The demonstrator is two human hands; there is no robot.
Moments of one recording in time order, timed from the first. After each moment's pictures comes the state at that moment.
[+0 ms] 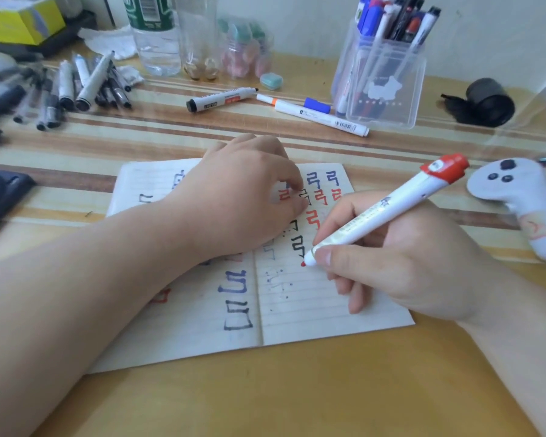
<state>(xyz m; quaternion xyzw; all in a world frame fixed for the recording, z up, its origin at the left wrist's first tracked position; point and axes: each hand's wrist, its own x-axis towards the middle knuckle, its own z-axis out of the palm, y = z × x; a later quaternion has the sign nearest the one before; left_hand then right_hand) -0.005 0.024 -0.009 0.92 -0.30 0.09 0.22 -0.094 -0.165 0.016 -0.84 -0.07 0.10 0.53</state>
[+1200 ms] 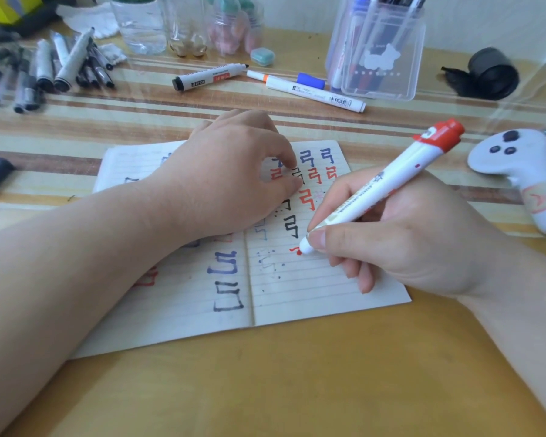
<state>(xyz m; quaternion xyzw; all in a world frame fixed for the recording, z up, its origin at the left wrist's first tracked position) -0.004 0.023 -0.012 0.92 -0.30 0.09 0.24 -0.095 -0.153 0.015 -0.85 -0.01 0.16 0.50</state>
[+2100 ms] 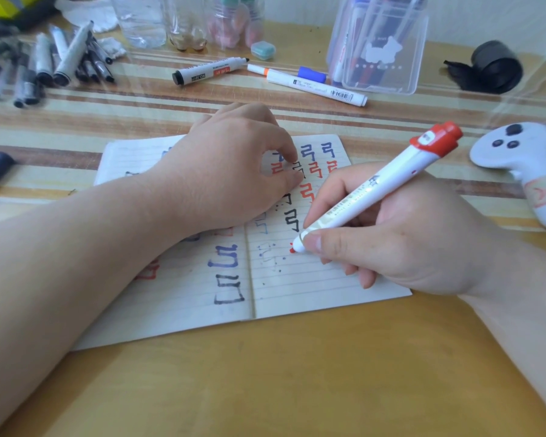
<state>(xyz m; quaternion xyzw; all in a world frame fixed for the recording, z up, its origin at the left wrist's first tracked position) -0.006 0.022 -0.012 0.92 -0.30 0.09 0.24 -0.096 -0.157 0.020 -0.87 -0.04 0.12 0.49</state>
